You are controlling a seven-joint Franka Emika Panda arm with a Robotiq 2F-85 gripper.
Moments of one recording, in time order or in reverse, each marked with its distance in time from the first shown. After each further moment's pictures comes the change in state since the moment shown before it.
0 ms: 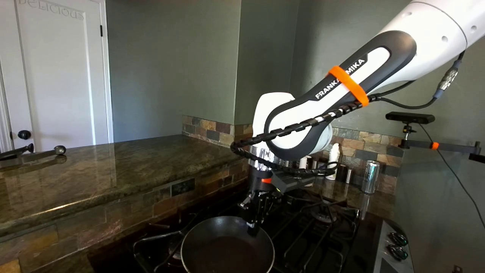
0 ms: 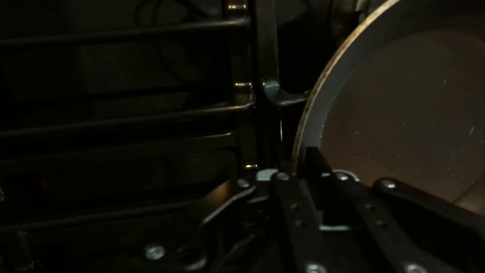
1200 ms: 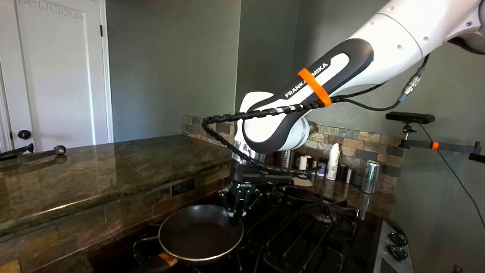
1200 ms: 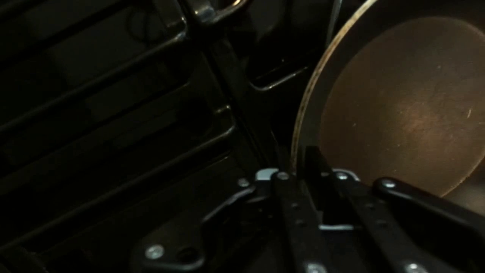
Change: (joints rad) arm -0.012 0.142 -0.009 0.173 0.016 0.000 0.333
